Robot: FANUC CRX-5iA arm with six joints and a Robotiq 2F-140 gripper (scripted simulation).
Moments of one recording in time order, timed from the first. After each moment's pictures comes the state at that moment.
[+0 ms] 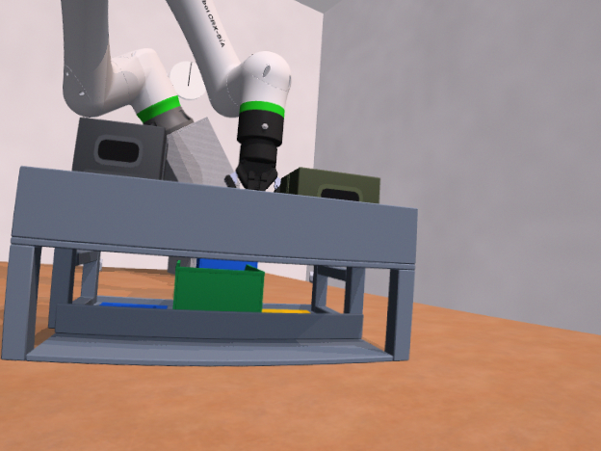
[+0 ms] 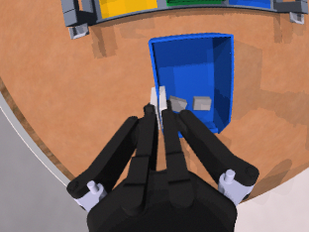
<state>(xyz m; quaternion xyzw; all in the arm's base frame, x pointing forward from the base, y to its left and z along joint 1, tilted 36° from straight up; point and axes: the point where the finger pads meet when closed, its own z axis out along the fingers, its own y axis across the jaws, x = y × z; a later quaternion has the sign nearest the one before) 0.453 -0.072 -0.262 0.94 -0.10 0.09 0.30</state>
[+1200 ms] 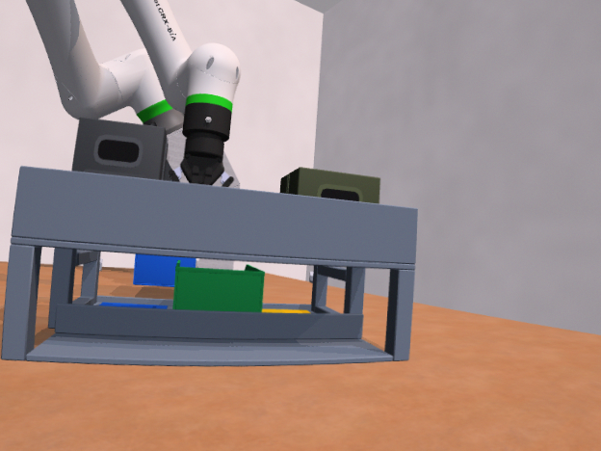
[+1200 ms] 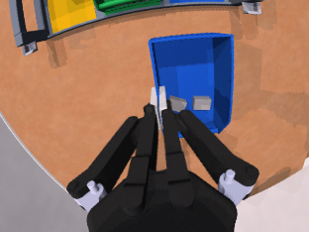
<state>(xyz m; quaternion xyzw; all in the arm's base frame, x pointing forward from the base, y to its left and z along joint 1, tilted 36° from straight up) 0.422 -0.158 -0.206 0.94 -0.10 0.09 0.30</state>
